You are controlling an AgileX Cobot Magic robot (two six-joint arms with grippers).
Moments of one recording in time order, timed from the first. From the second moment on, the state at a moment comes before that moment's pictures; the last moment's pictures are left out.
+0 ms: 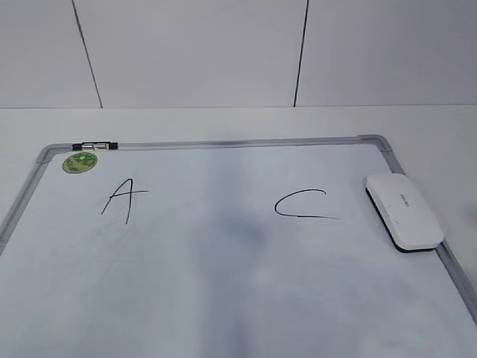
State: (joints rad) left arm 0.07 0.20 -0.76 -0.07 1.27 0.14; right arm 0.18 0.28 -0.81 -0.06 1.27 0.08
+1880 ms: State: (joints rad) left arm 0.04 0.01 -0.53 -0.13 1.12 0.21; right arm 0.12 -0.02 -0.49 -0.10 1.16 0.02
